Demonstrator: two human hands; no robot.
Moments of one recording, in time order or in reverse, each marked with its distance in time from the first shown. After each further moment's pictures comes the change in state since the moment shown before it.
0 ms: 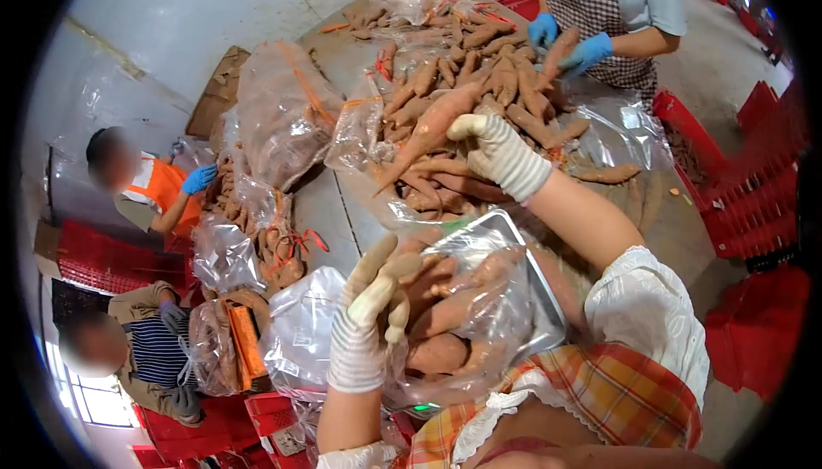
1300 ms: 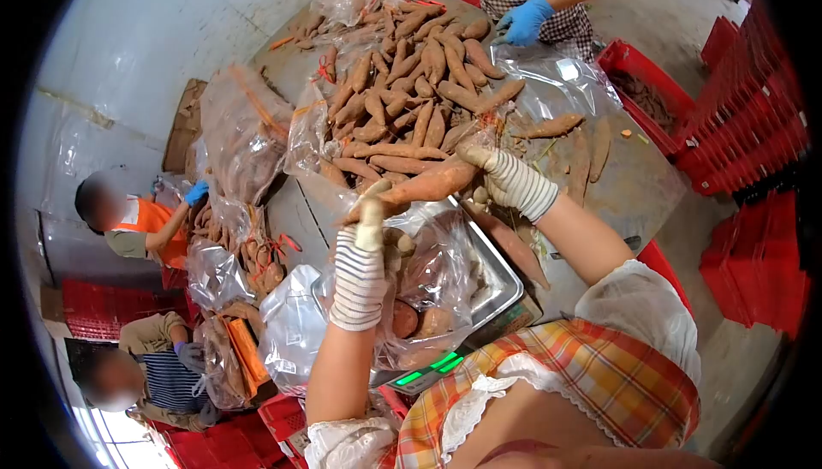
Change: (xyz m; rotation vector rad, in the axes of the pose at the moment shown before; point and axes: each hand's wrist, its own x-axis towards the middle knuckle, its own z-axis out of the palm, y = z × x) left_hand 0.025 -0.037 0.067 0.365 -0.055 -0.044; right_hand -0.158 -0.022 -0.025 -0.280 0.352 0.255
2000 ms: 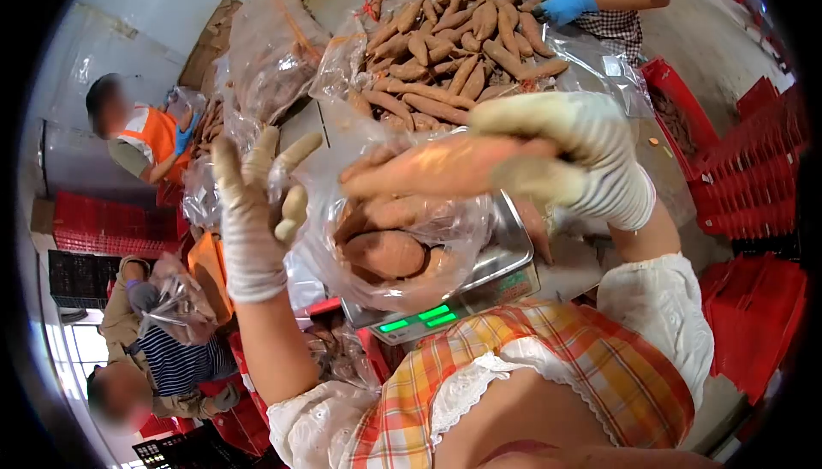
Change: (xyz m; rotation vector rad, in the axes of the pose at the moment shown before) left_hand -0.061 0.073 -0.078 0.080 0.226 0.137; right_hand -0.112 -0.069 0.127 -1.176 -0.218 -0.989
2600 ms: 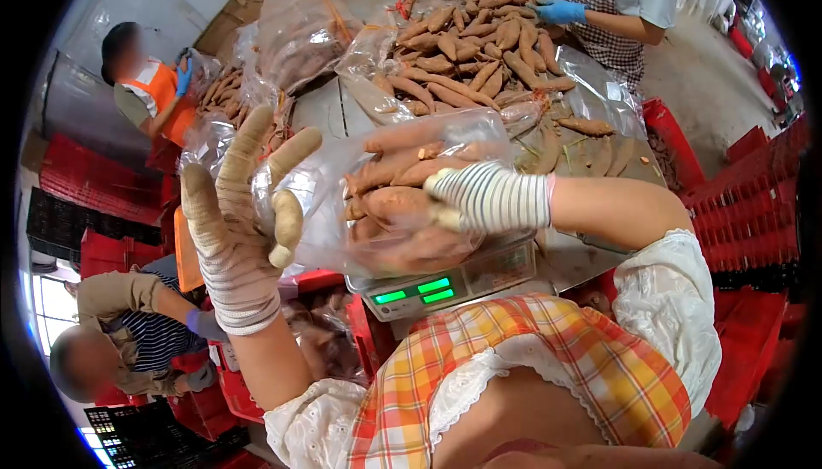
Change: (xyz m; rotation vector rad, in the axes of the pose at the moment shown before) left_hand -0.096 0.002 -0.053 -0.469 -0.139 0.214; right_hand -0.015 0.016 0.127 -0.418 -0.808 0.175
